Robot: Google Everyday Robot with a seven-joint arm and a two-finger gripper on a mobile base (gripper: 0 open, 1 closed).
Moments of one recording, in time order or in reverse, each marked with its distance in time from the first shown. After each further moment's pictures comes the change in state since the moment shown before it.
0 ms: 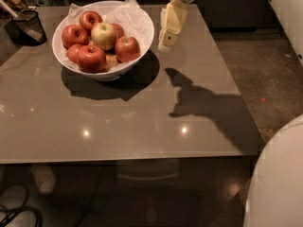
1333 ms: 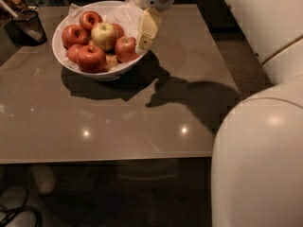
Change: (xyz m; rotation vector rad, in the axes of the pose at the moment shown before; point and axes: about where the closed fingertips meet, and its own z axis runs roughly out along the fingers) arm -0.034 -0.021 0.053 -0.049 -0.066 0.021
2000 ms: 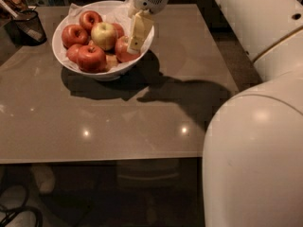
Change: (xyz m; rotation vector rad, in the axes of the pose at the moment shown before) arm -0.012 0.005 0.012 -0.039 0.013 0.020
